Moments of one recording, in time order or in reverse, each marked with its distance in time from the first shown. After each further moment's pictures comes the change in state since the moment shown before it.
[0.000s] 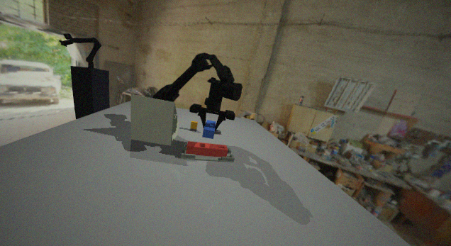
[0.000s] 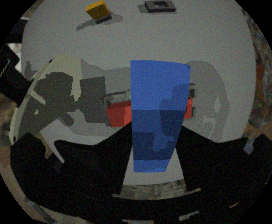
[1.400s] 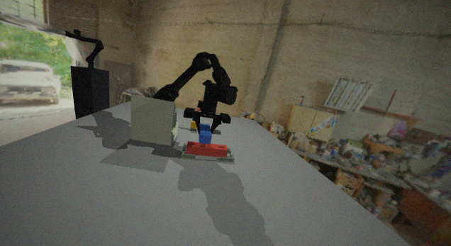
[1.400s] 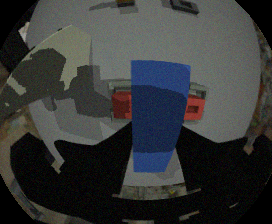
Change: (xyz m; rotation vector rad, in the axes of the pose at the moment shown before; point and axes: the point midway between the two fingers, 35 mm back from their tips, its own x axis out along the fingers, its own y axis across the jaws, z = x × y) arm 0.015 0.018 -0.023 -0.161 -0.009 0.005
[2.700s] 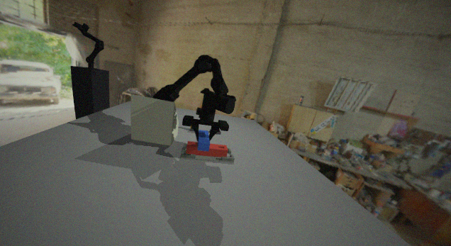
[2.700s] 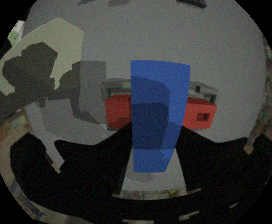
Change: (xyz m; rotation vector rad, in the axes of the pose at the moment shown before) arm 0.034 0.002 0.001 0.002 -0.001 0.003
